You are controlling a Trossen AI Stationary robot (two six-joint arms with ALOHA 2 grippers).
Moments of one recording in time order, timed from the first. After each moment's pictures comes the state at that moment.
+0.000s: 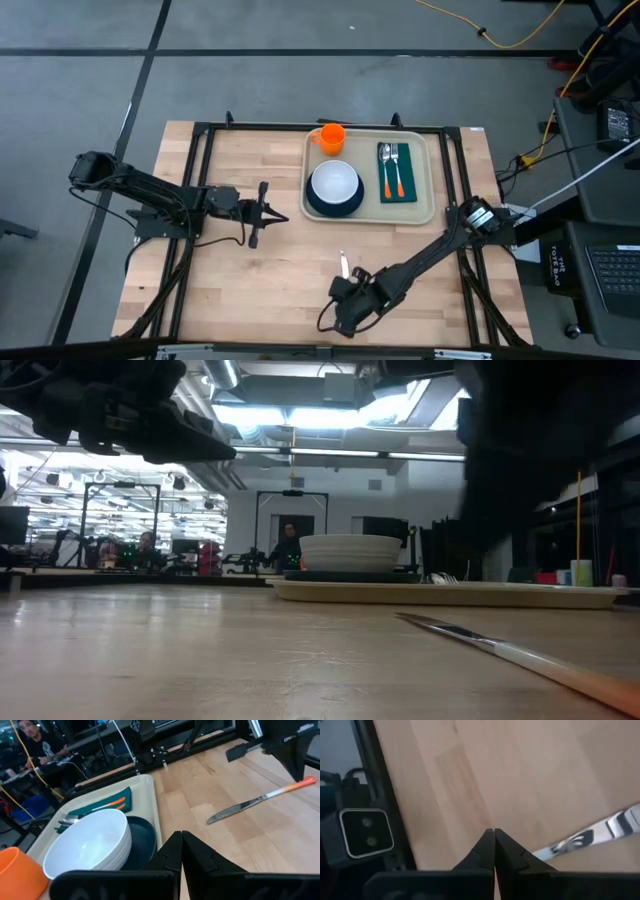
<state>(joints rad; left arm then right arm) -0.11 1.05 0.30 0.50 -0.07 0.28 0.61 2.05 1.48 -0.52 0.16 1.00</state>
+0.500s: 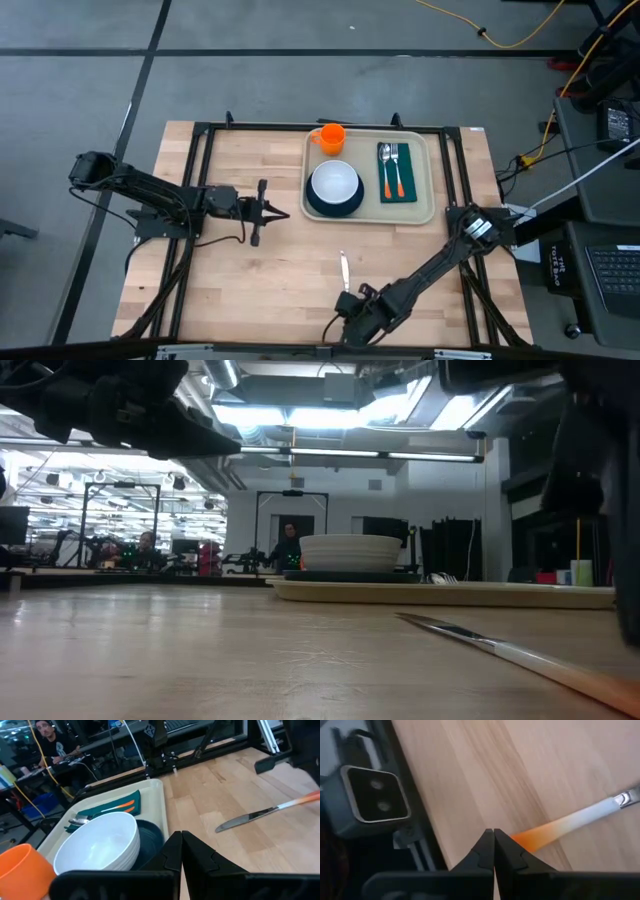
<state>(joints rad) -0.11 1.05 0.30 0.54 -0.11 0.25 0.70 2.11 1.48 -0.47 0.14 1.15</state>
